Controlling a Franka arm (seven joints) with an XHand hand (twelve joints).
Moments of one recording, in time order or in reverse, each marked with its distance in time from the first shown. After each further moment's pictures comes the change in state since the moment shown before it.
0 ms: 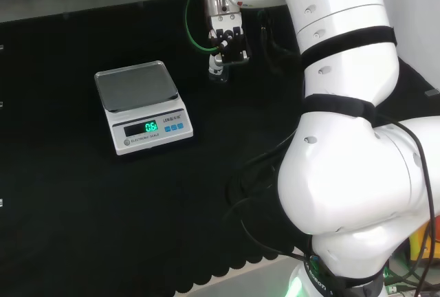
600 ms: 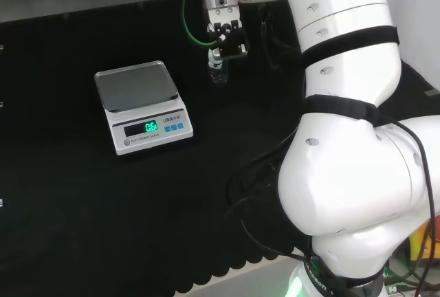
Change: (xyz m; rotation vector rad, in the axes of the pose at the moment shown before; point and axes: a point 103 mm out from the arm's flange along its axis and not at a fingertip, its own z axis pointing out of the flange) arm 0.002 -0.012 -0.020 -0.026 -0.021 0.019
